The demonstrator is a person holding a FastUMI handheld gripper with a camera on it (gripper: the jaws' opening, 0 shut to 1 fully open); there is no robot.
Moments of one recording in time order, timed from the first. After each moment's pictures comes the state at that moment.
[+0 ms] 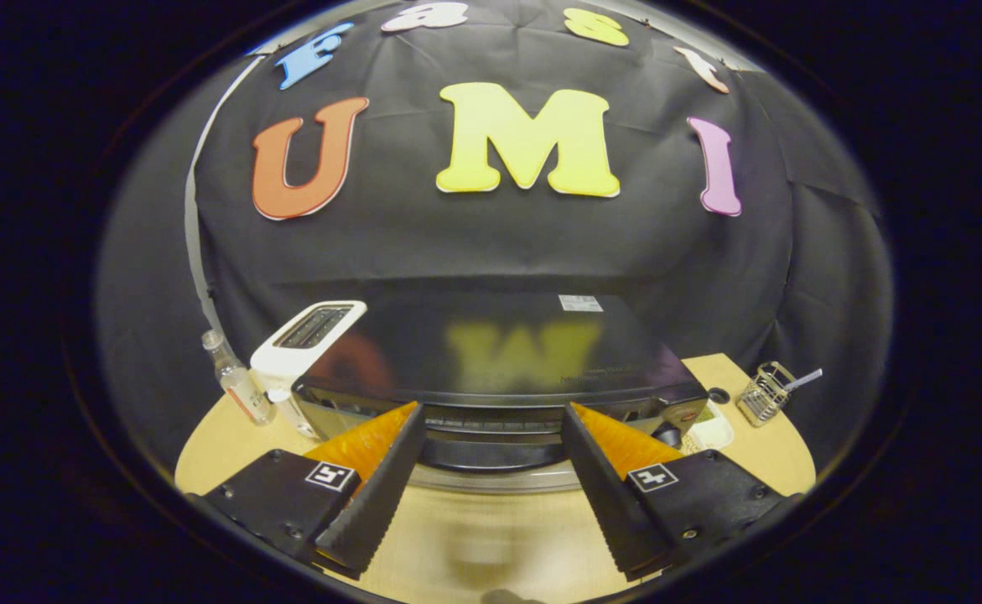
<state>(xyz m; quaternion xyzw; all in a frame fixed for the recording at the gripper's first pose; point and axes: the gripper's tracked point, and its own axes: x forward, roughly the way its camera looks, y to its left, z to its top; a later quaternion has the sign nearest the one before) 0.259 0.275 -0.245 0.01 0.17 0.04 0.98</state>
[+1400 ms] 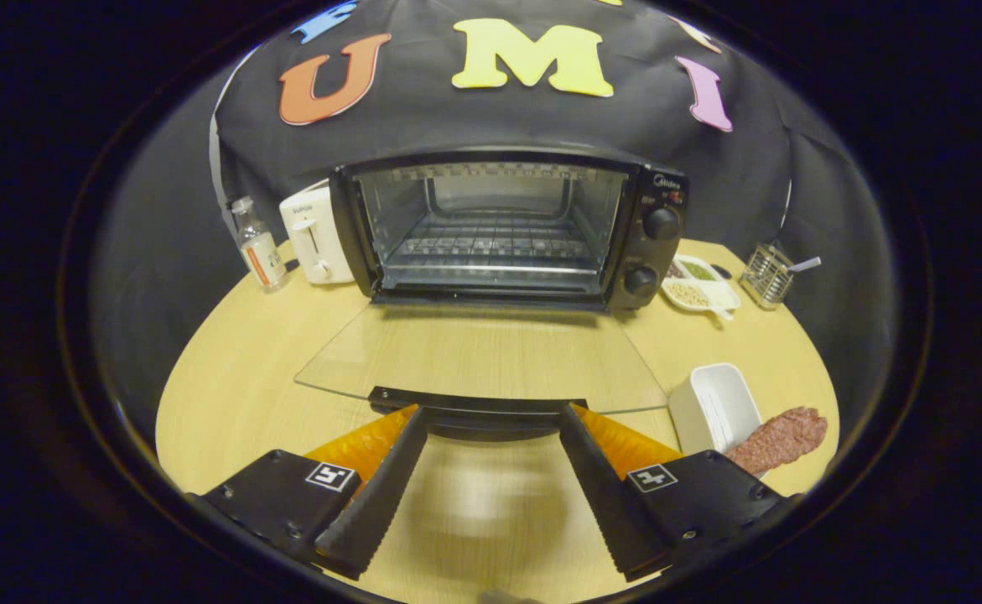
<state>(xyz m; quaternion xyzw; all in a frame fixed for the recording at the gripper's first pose) 0.130 0.266 -0.407 0.01 0.33 0.06 0.94</state>
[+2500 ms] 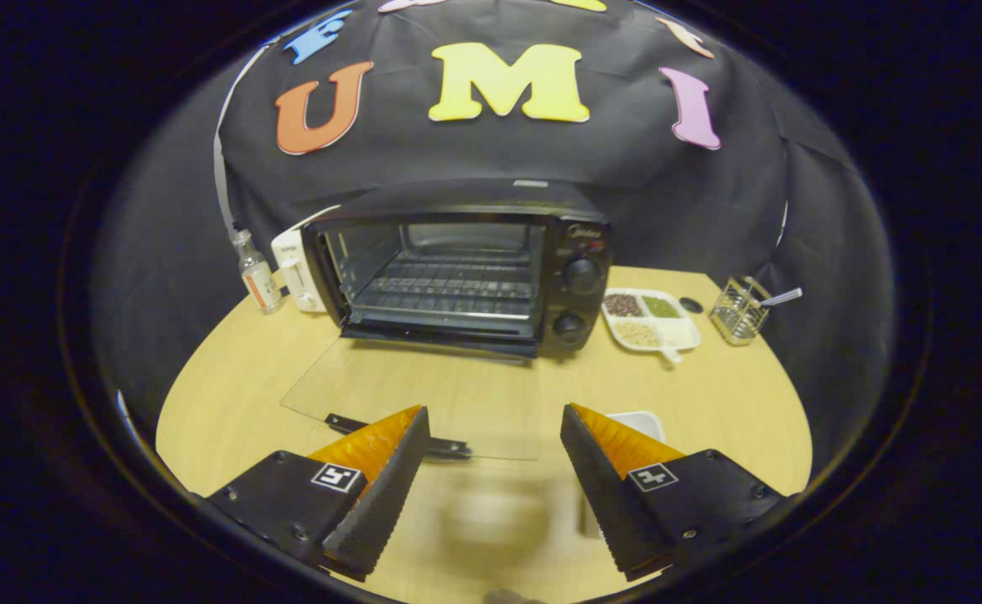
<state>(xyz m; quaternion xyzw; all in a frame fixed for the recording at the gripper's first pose) 0.139 0.156 -0.328 -0.01 0.26 0.07 0.96</state>
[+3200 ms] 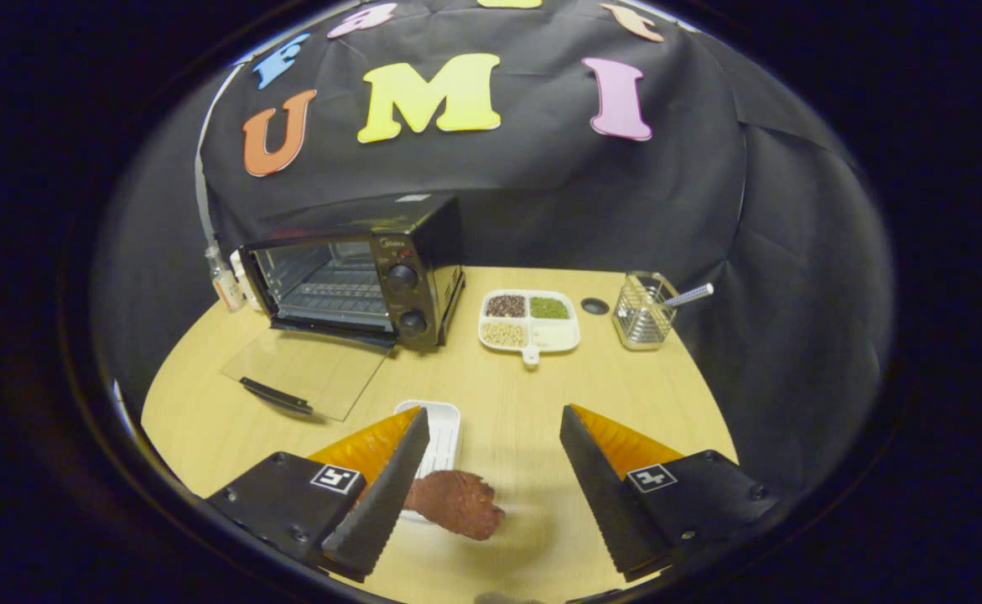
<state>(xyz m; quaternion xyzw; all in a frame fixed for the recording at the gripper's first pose) 0.121 -0.021 -0.342 0.01 0.29 0.08 0.95</state>
